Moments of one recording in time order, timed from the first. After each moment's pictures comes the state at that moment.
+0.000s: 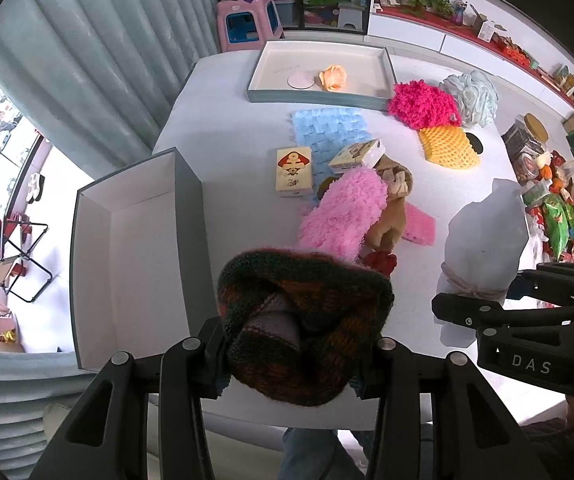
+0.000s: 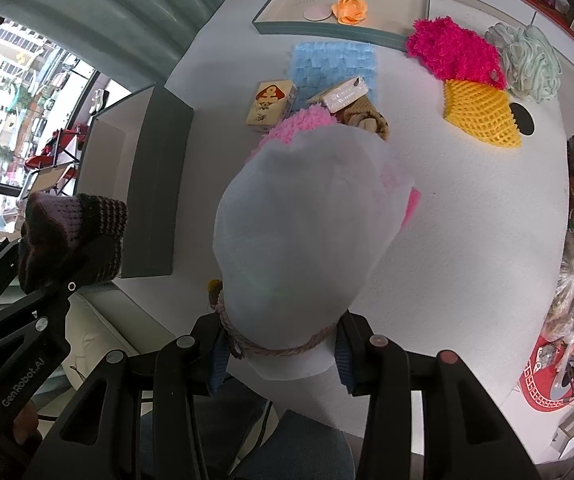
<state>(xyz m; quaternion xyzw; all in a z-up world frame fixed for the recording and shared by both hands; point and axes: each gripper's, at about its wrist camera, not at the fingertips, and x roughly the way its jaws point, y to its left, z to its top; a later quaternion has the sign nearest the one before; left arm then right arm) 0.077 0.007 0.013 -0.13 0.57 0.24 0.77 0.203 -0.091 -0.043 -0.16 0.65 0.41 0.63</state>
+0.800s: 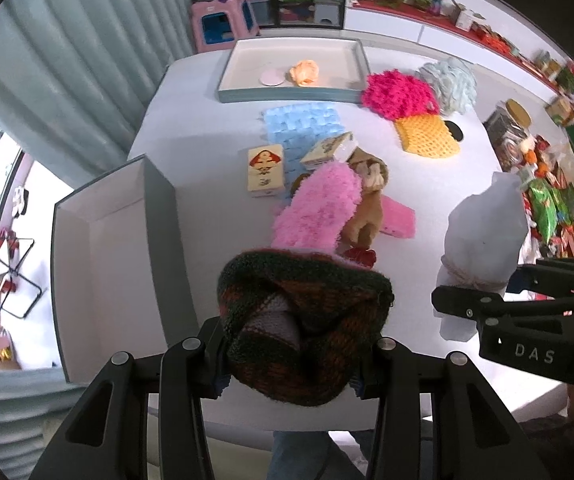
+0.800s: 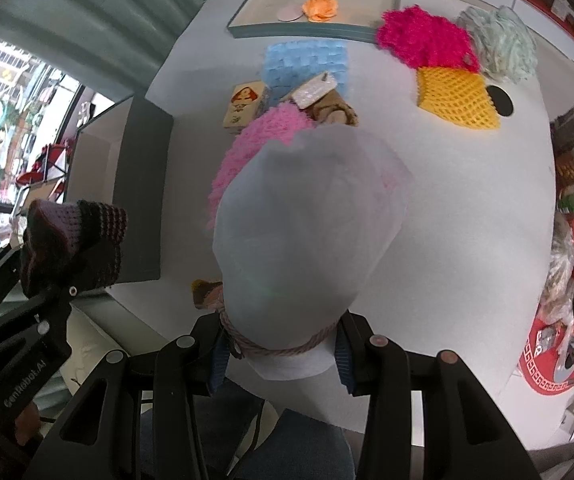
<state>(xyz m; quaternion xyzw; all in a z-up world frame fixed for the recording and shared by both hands) 0.091 -0.008 0.007 -0.12 0.58 0.20 0.78 0.210 -0.112 -0.042 -0.14 0.66 0.37 0.64</state>
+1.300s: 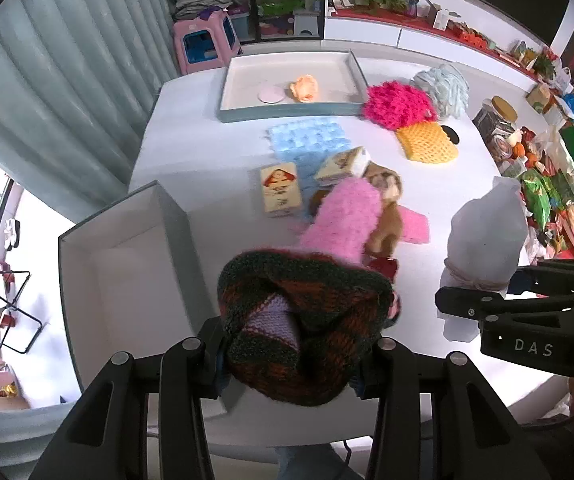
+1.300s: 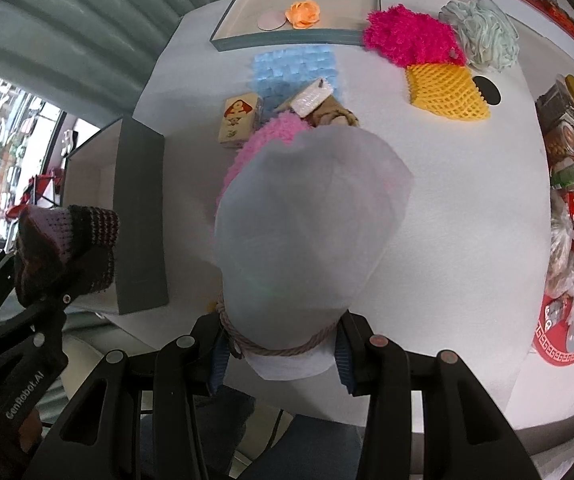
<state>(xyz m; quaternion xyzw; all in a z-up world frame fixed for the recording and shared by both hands) 0.076 0.044 0.014 -0.10 0.57 0.16 0.80 0.193 -0.088 -0.038 -0.11 0.66 0.33 0.67</state>
